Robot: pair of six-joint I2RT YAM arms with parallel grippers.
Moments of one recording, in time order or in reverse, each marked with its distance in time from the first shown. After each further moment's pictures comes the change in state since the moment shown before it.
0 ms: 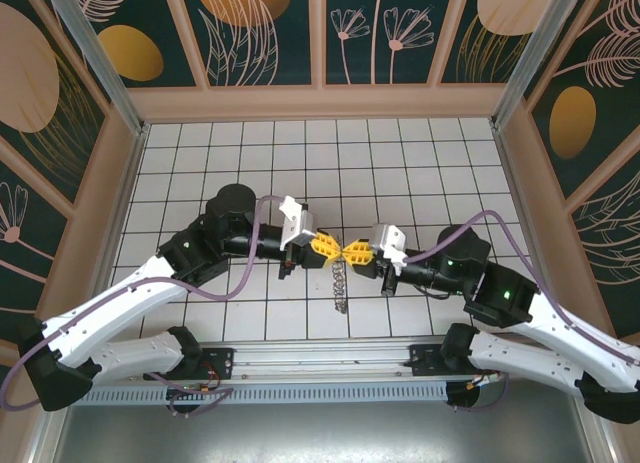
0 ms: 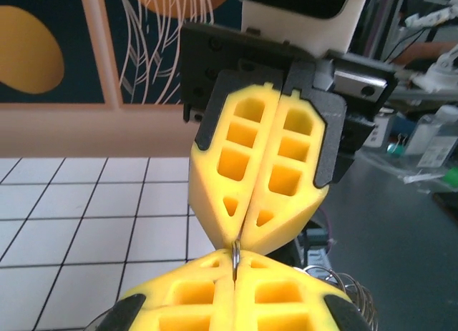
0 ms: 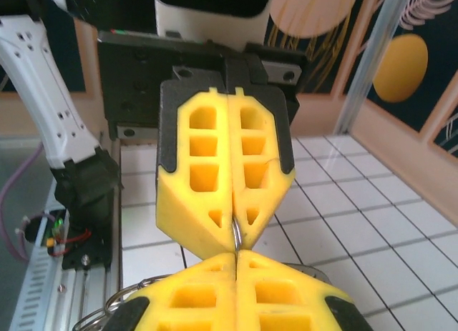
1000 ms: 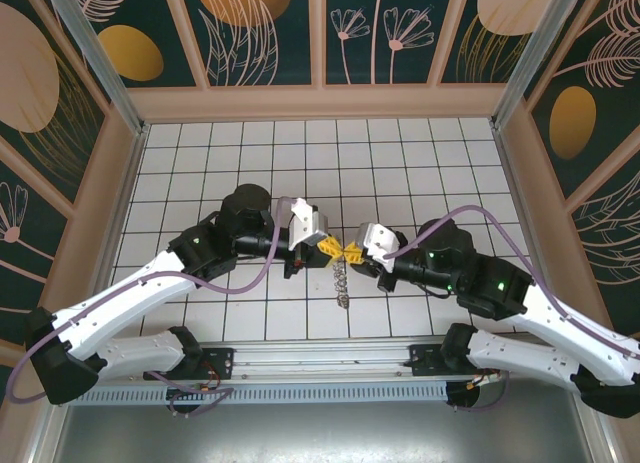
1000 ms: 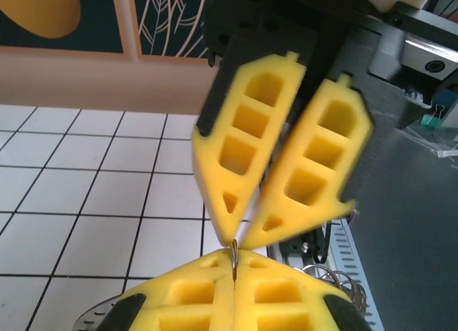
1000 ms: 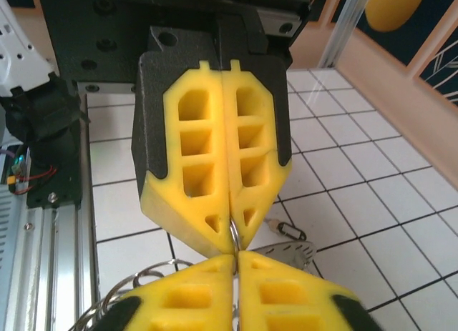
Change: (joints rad) left arm -0.002 0.047 -0.004 -0.056 -0.076 0.030; right arm -0.001 0.055 0.059 -0.157 0.095 -0.067
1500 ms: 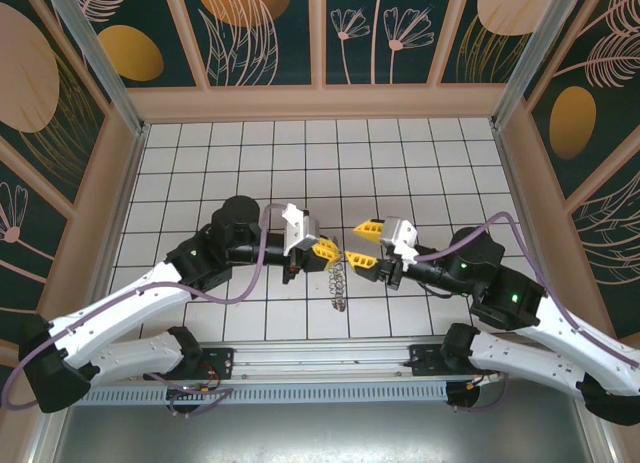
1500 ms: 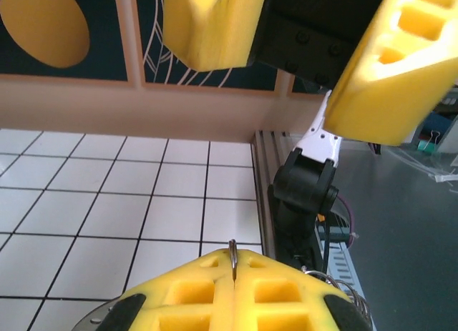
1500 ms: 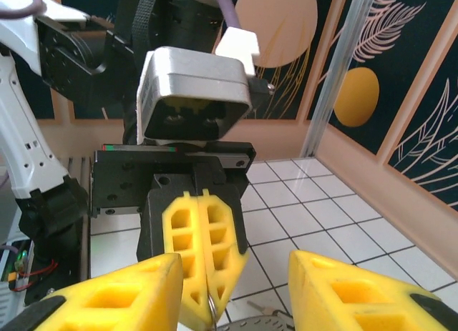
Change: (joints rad) left arm -0.006 -0.084 -0.130 0.187 0.000 -0.082; right arm 0.002 -0.112 -0.072 0.240 -0.023 0.070
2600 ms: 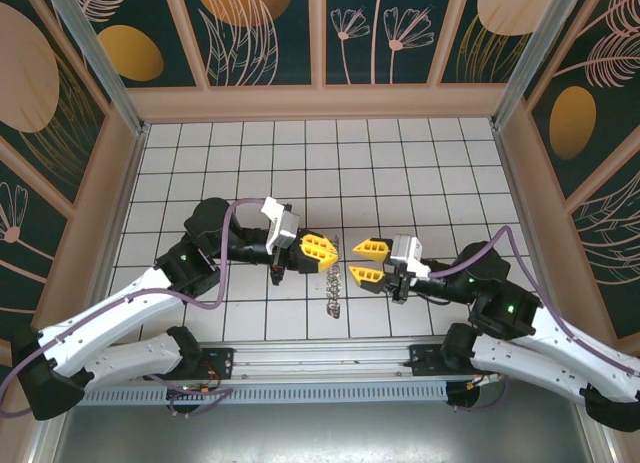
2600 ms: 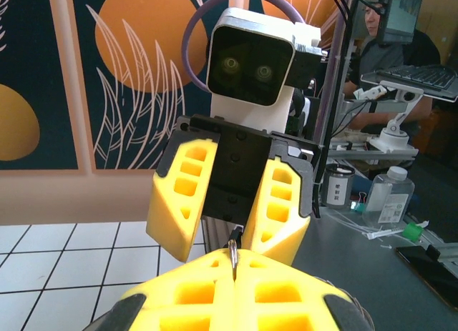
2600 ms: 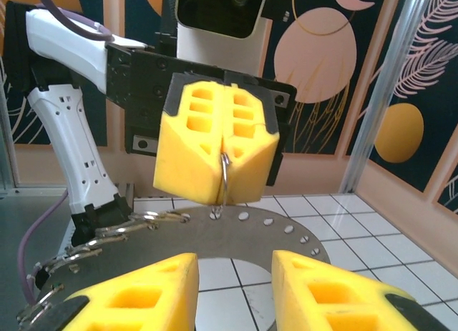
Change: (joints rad) left arm 0.000 -0.046 -0.001 0.242 0.164 -0.191; right arm 0.000 -0.089 -0.156 0.171 -0.144 0.041
